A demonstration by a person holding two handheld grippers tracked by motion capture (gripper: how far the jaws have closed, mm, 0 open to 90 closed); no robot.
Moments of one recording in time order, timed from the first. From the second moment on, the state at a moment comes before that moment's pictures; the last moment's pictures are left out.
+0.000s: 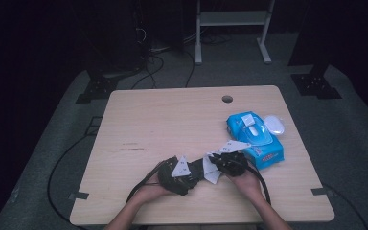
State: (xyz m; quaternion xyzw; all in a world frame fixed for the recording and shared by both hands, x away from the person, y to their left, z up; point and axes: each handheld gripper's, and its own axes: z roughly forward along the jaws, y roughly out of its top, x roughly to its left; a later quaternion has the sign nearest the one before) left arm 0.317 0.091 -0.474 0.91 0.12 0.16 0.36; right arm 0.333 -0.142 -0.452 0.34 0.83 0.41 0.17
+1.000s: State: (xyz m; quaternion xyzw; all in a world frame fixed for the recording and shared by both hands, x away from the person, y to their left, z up) left arm 0.321 0.101 -0.474 0.91 0.13 0.12 0.39; right arm 0.314 -0.166 -0.454 0.35 0.85 0.39 0.13
